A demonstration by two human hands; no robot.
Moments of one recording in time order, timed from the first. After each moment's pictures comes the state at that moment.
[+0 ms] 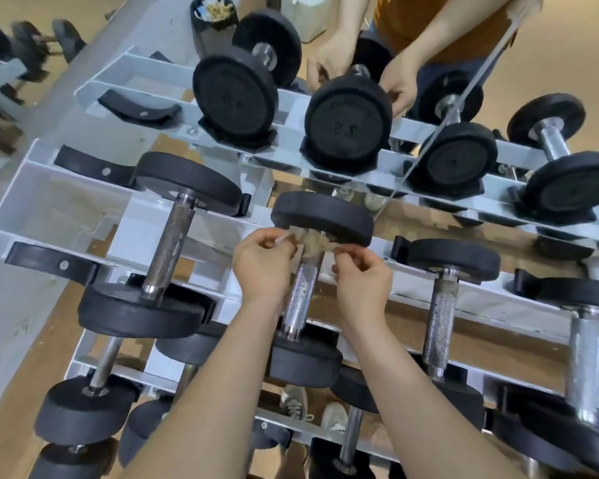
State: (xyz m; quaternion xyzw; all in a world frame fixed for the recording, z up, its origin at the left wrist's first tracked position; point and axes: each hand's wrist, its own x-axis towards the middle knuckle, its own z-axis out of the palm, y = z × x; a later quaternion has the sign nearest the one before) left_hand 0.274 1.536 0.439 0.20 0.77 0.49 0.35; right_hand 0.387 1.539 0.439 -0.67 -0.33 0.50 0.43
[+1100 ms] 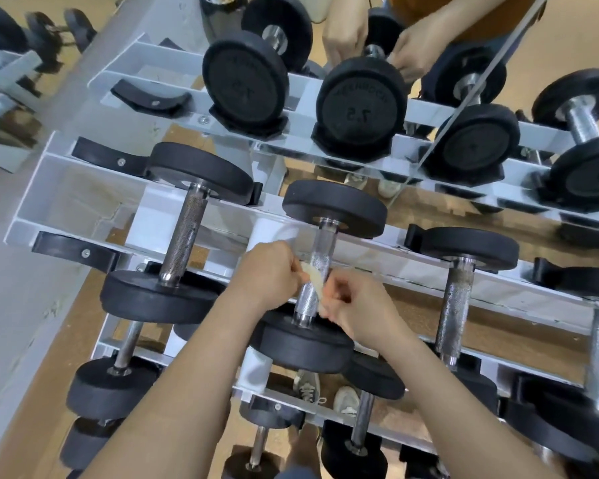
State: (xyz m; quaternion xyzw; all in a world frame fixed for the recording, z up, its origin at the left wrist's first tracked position) left_hand 0.246 1.514 0.473 0.59 0.74 0.00 0.32; right_hand 0.411 1.513 0.453 -0.56 -0.66 0.50 0.06
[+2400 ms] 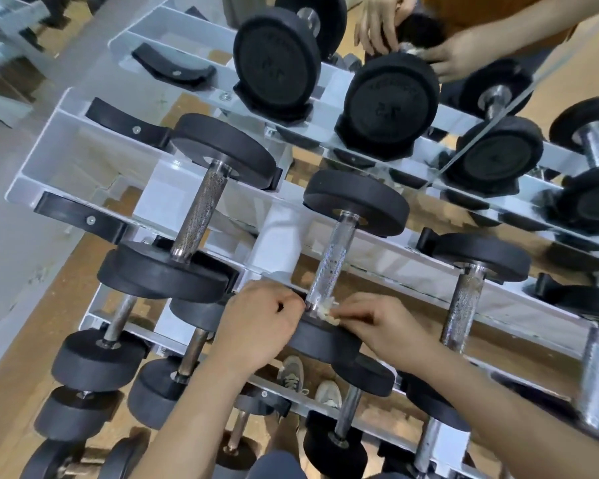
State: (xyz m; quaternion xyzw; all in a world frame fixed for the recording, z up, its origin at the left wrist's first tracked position) left_hand 0.239 1.428 0.439 0.52 0.74 0.19 0.37; right_hand 0.443 1.505 0.442 -0.41 -0.79 0.46 0.01
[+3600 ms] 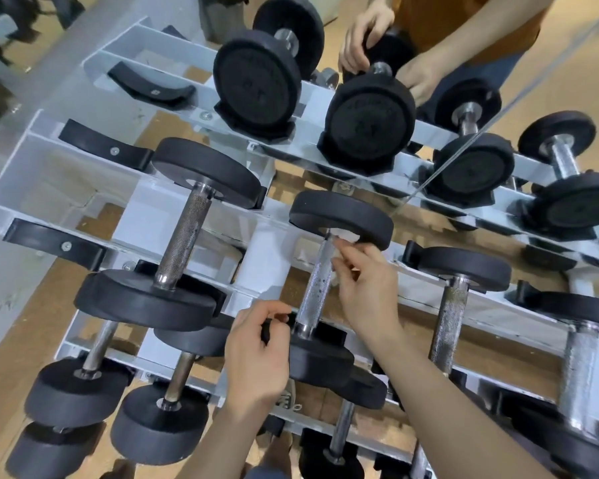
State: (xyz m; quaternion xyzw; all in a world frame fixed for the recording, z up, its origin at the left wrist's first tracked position) left_hand 0.272 1.416 0.440 0.31 0.76 0.43 0.37; right_hand 0.393 1.535 0.446 -0.57 -0.73 0.26 0.28
